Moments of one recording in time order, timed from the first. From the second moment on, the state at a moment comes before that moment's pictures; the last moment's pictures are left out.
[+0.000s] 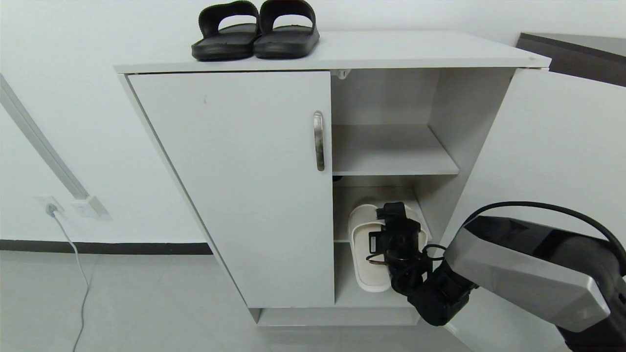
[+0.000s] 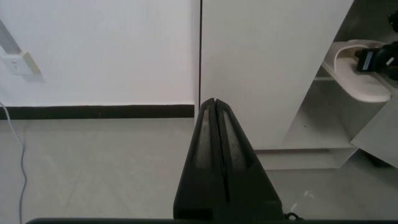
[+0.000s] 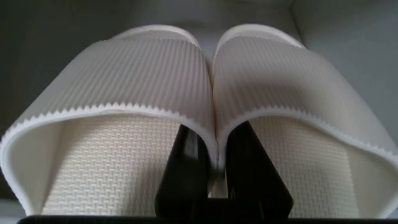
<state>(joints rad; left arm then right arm) 0.00 0.00 0.00 0.00 0.02 0.00 0.62 2.46 -1.15 -1.17 -0.64 0.06</state>
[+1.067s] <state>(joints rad) 0.00 0.00 0.00 0.00 0.02 0.00 0.54 2.59 -1.57 -0.91 -0.54 0.06</state>
